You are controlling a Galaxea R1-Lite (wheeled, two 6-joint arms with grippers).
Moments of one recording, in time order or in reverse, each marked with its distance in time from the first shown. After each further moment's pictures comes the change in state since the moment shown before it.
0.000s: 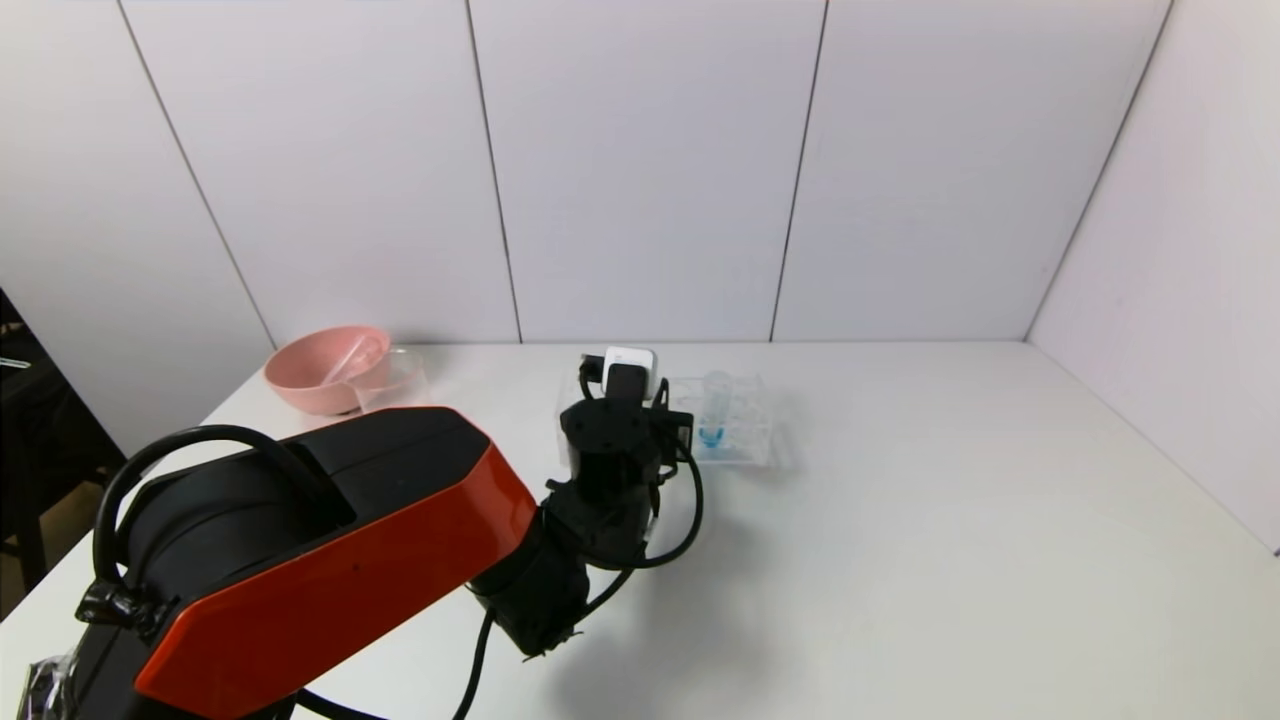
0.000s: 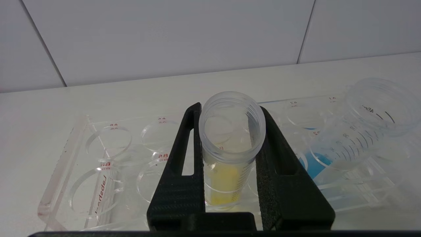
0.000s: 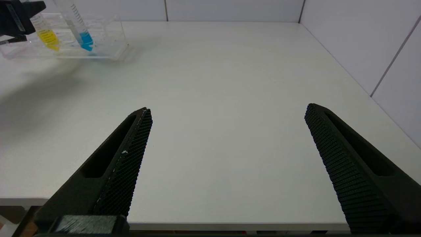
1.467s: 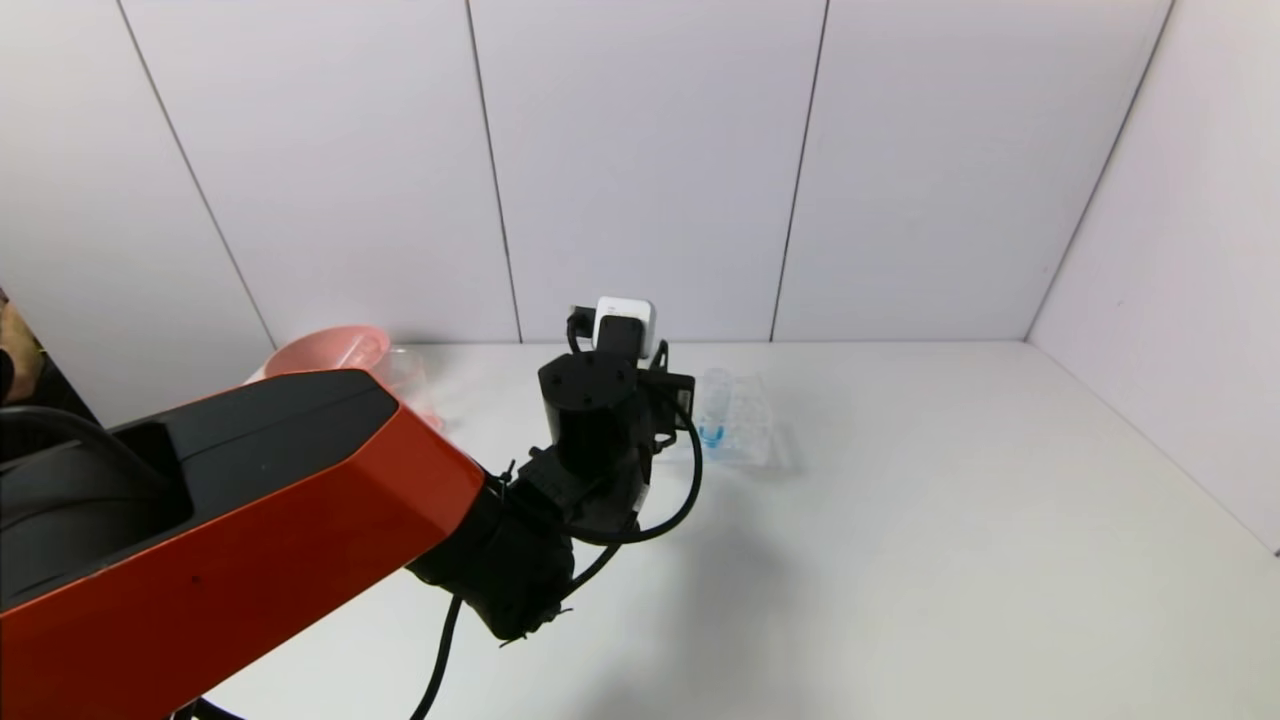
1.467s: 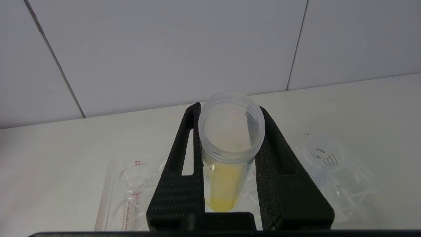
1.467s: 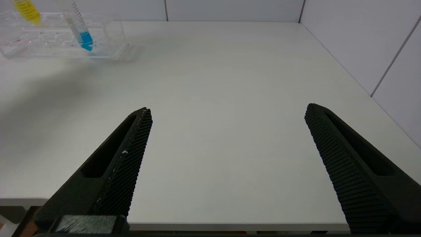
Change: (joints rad) left arm -0.020 -0.160 0.026 0.085 0.003 0.045; right arm 0.000 0.000 0.000 0.000 0.000 0.000
